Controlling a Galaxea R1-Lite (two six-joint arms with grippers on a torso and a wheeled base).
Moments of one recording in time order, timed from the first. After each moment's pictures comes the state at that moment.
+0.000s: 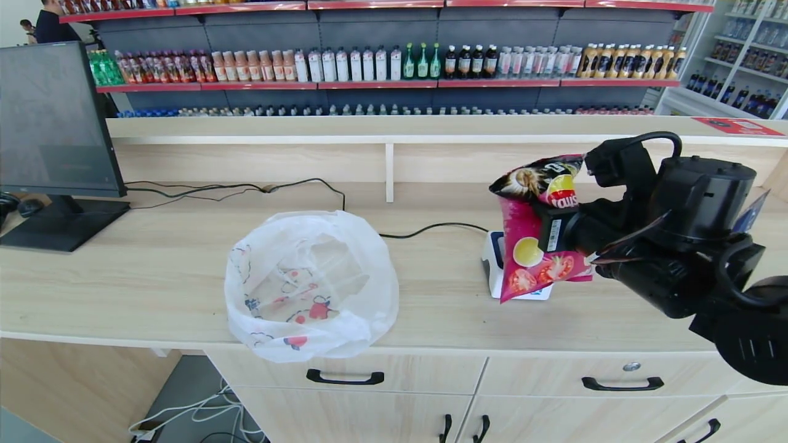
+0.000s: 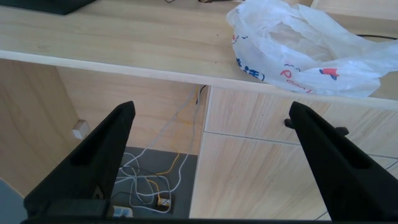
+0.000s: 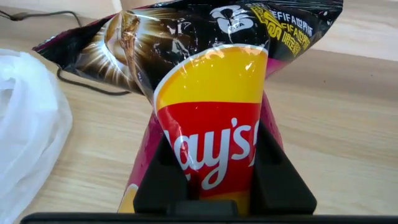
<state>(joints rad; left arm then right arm) 0.00 0.00 0.00 -0.02 0.05 -0.01 0.45 1.69 -0.80 -0.84 -0.31 -0.06</state>
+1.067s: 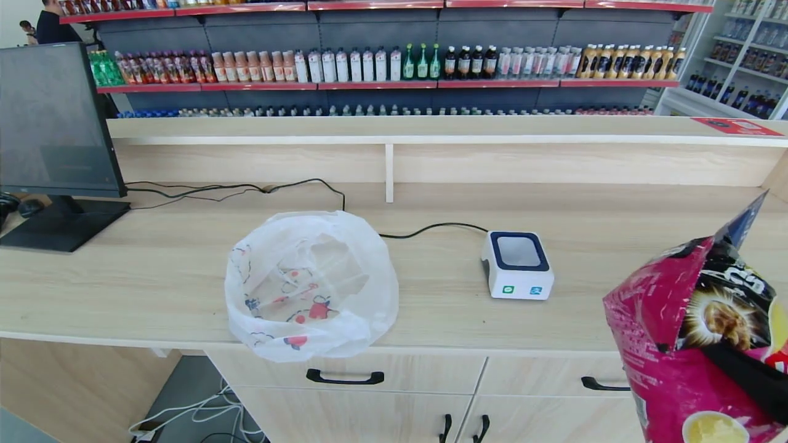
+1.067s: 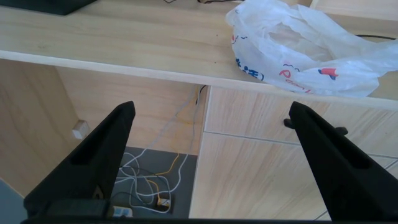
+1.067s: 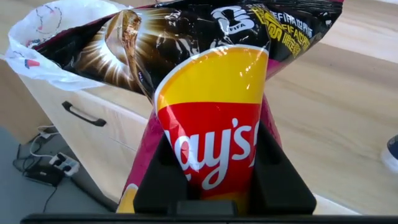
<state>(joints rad) 0.00 0.00 0.00 -0.02 0.05 -0.01 0.61 0.84 -0.18 -0.68 -0.21 -0.14</state>
